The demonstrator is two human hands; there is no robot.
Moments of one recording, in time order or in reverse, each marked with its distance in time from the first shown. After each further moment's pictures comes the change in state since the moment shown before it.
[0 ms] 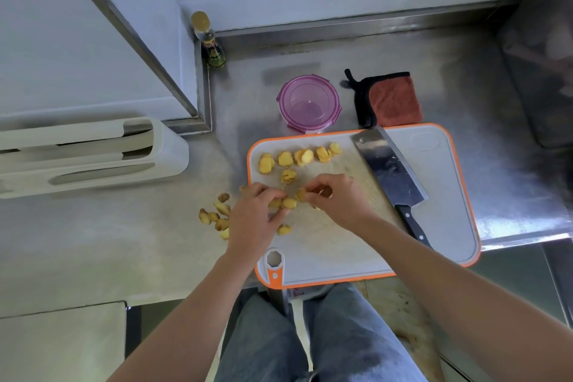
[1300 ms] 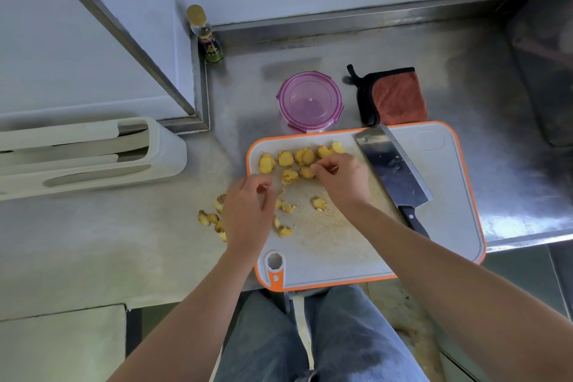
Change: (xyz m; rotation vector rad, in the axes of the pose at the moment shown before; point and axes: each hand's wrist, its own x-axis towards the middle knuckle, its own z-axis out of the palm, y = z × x) left_hand 0.011 0.002 0.000 -0.030 0.203 -0.174; right_hand 0.032 -0.002 0.005 0.037 0.316 0.100
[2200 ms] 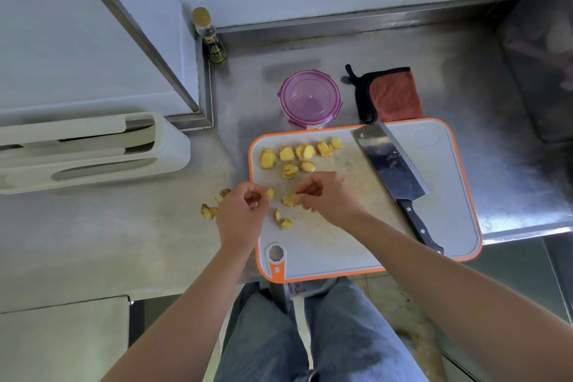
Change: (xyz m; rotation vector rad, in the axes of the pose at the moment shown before) left_hand -0.014 -0.011 -0.011 -0.214 -0.080 -0.219; right_hand -0.034 -0.001 0.003 0.083 -0.353 -0.008
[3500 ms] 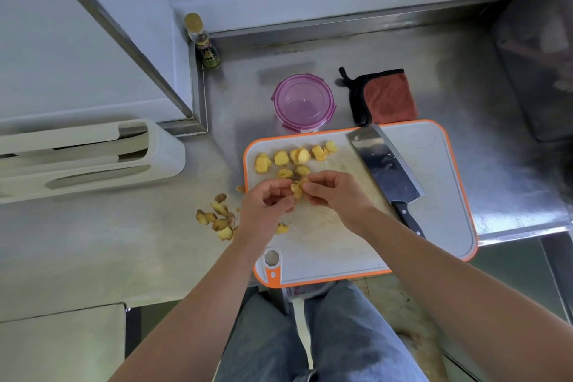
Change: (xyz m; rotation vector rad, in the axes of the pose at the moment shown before) left_hand 0.003 0.028 0.024 -0.628 -0.326 -0.155; right_hand 0.000 0.000 -0.019 0.680 -0.018 0.225
